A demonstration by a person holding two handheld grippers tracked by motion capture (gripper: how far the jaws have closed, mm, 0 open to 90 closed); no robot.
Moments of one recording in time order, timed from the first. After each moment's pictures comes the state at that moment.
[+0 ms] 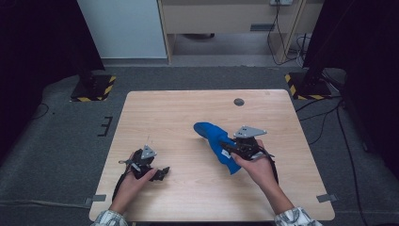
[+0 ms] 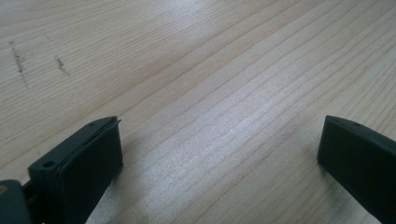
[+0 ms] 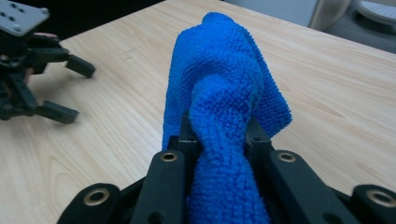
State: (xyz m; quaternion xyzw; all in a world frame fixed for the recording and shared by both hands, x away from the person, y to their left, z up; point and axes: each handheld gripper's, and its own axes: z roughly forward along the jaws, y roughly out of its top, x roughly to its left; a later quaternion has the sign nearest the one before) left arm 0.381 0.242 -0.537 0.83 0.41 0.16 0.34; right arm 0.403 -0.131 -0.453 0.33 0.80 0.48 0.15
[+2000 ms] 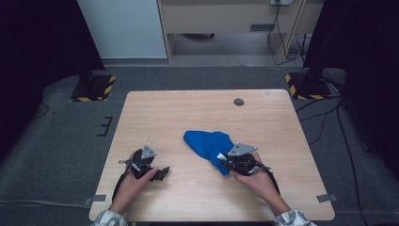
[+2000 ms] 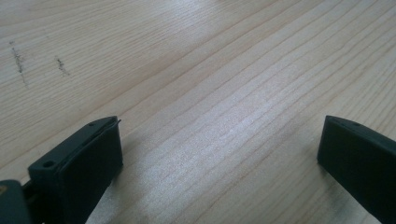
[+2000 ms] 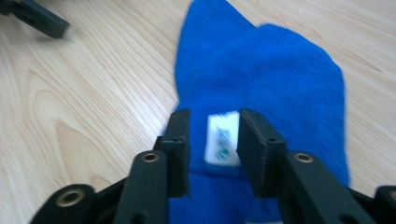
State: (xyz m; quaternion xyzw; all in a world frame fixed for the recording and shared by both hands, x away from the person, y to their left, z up) left arm 0.381 0.242 -0.537 0.83 0.41 0.16 0.34; right arm 0.380 -0.126 -0.501 0.29 0.85 0.41 0.17
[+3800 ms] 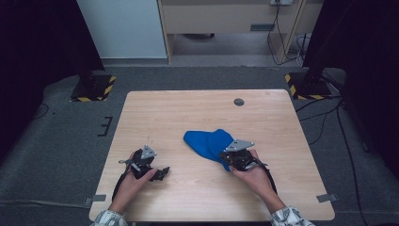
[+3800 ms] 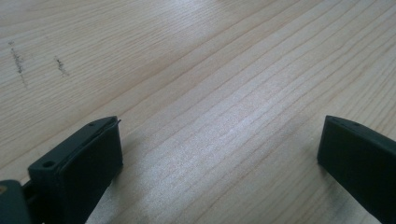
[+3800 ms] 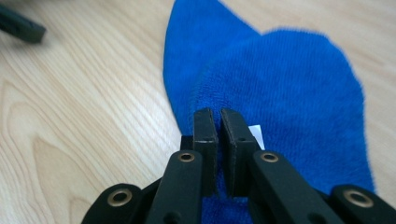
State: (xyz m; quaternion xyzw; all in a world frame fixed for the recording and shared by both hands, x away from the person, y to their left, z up) left arm 0.381 0.242 -0.537 0.83 0.41 0.16 0.34; right arm 0.395 -0.123 -0.503 0.31 0.84 0.41 0.16
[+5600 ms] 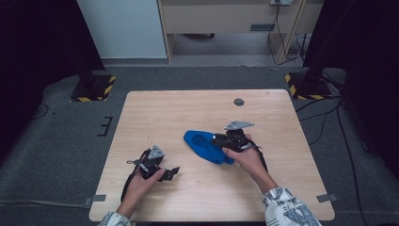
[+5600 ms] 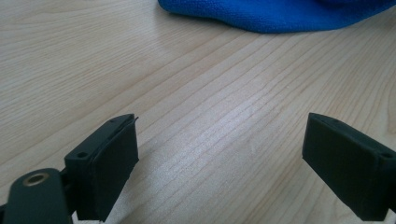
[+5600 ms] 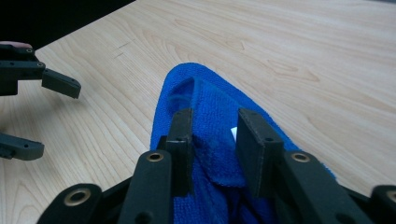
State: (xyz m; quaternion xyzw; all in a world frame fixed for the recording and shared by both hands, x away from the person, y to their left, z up) left arm 0.375 0.210 -0.526 0.83 0.39 0.13 0.38; right arm 0.452 -0.111 -0.489 0.35 0.80 0.48 0.10
